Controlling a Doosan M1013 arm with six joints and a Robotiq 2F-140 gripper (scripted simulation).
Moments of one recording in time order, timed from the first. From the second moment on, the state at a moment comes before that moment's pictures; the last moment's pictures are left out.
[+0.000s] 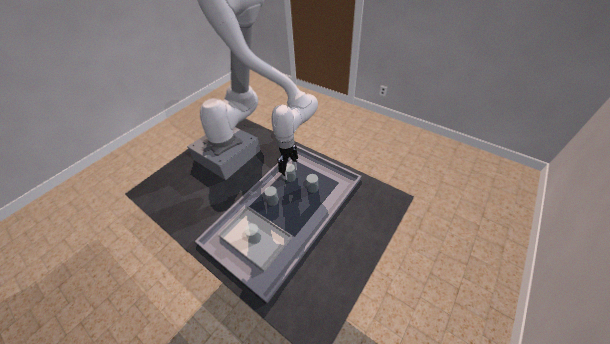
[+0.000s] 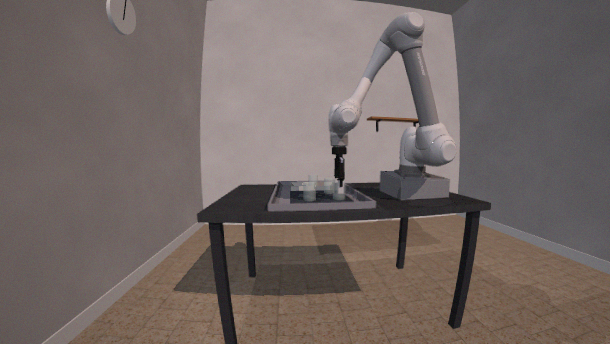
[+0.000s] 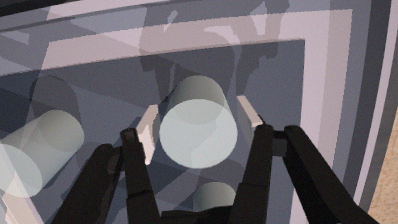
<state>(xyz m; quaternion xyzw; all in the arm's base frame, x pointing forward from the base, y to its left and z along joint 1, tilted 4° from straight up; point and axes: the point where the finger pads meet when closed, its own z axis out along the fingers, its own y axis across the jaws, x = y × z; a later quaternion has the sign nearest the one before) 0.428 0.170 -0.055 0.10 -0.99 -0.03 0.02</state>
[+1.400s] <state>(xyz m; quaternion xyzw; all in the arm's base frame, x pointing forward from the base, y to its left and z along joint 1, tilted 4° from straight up) 0.428 0.170 -0.055 0.10 -0.99 -0.03 0.02</state>
